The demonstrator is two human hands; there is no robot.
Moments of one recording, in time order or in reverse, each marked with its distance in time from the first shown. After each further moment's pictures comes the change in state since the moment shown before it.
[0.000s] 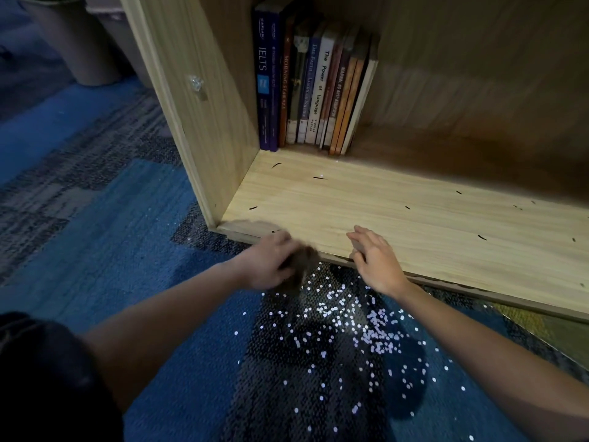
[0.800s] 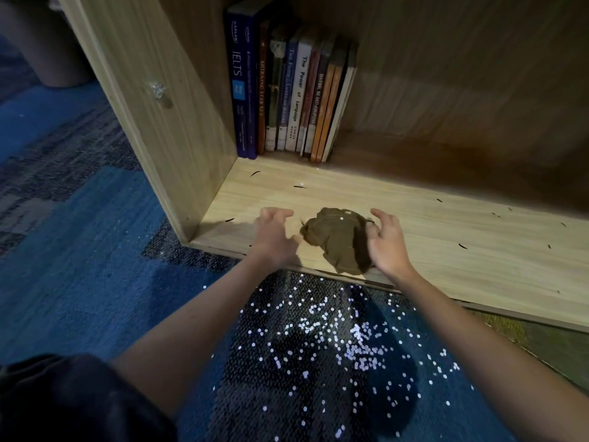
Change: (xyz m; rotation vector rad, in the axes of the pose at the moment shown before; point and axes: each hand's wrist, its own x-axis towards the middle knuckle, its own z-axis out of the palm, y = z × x) left_hand 0.073 0.028 -0.003 -0.451 0.426 -0.340; right_hand 0.035 0.018 -0.039 0.384 0.255 0.362
